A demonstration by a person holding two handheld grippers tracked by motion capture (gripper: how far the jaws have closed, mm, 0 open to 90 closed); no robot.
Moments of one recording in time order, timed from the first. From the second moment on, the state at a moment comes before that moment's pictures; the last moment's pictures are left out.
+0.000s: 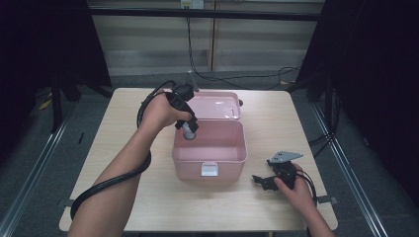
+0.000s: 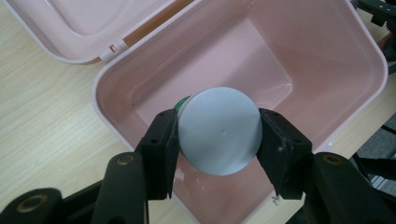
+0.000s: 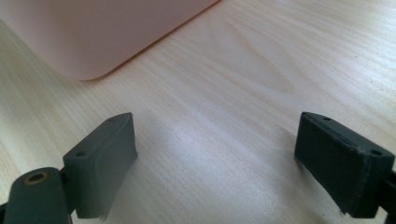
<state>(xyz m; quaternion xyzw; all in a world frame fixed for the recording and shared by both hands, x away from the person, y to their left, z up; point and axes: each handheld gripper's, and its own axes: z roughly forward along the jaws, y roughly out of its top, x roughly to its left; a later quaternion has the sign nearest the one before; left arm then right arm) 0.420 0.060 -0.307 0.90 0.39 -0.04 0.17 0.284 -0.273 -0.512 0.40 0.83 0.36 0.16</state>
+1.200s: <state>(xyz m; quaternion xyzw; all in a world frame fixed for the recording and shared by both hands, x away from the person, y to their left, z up) 0.428 0.023 -0.360 0.90 0.40 -0.03 0.17 0.284 -0.272 -0.512 0.40 0.83 0.36 0.16</state>
